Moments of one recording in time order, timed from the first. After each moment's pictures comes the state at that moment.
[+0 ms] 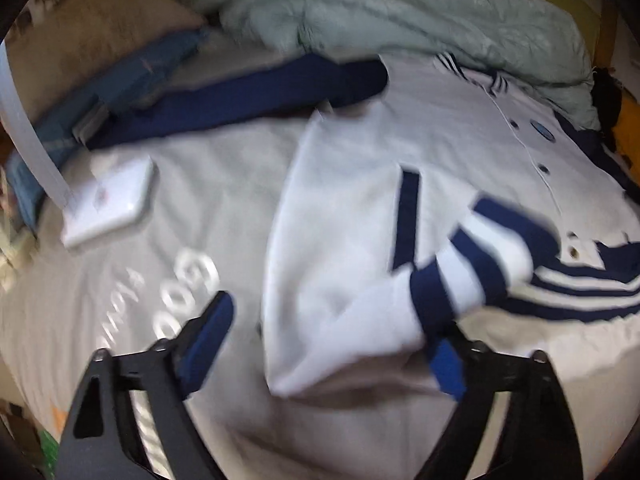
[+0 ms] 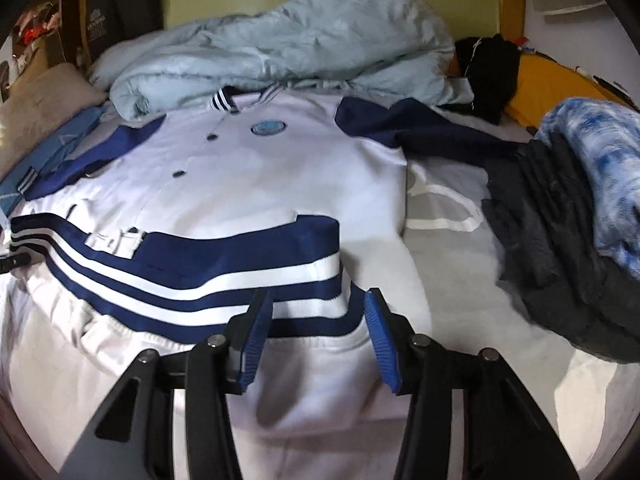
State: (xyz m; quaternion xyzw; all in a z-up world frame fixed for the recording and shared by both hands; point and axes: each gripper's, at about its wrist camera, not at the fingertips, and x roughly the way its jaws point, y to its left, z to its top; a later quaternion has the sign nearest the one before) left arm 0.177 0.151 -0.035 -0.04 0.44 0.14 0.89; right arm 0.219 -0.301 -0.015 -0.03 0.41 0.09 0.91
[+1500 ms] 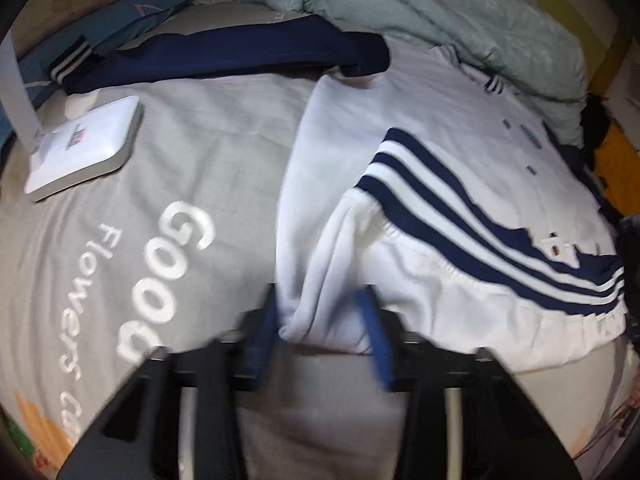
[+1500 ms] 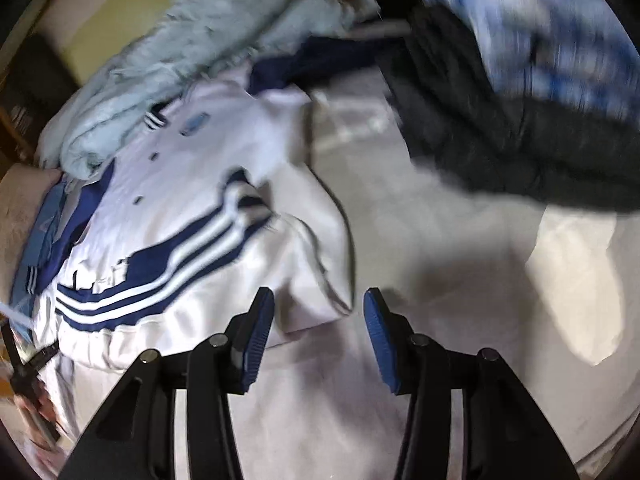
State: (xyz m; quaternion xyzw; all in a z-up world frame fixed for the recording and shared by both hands) left arm 0.170 0.193 -0.062 -0.15 0.49 0.06 0.86; right arm 0.198 -0.378 -0.022 0.17 0.51 0.02 0.85
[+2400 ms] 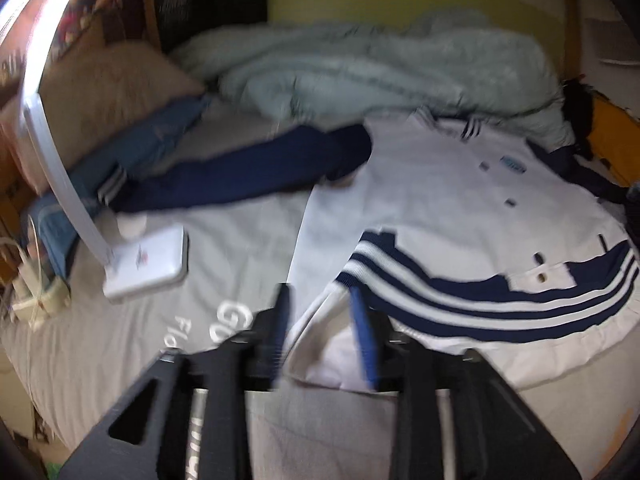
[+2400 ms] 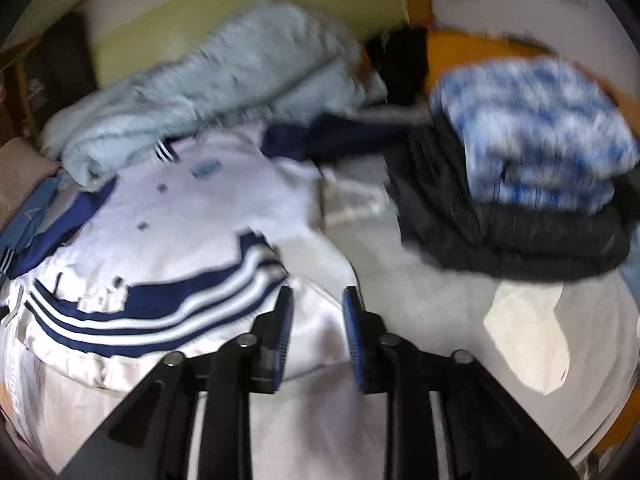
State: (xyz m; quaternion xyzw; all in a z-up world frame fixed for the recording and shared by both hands) left arm 0.134 0.143 0.021 0.00 0.35 0.11 0.93; right arm 0.159 -0.340 0.032 0.05 0.36 -0.02 0.93
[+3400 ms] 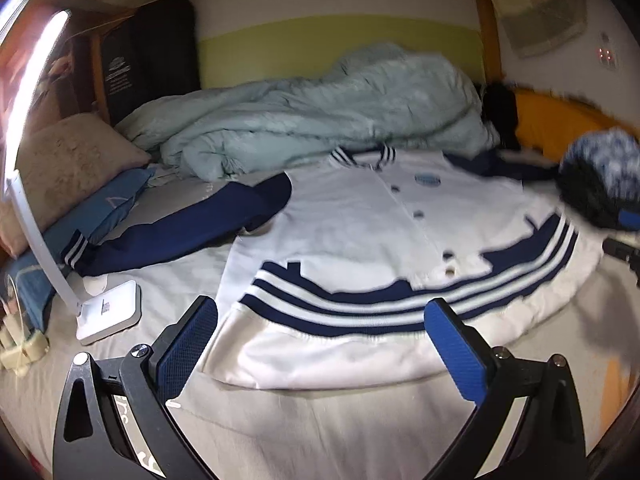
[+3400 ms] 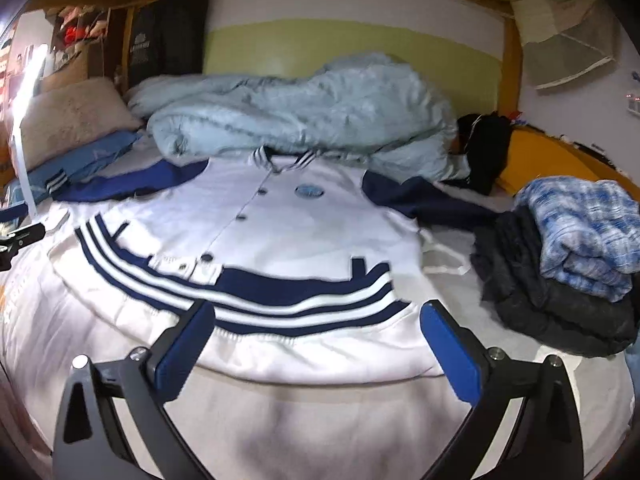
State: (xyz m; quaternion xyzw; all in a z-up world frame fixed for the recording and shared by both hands) left arm 0.096 0.068 0.025 0.07 0.29 0.01 0.96; right arm 0.119 -0.246 0.028 -0.08 0.29 0.10 0.95
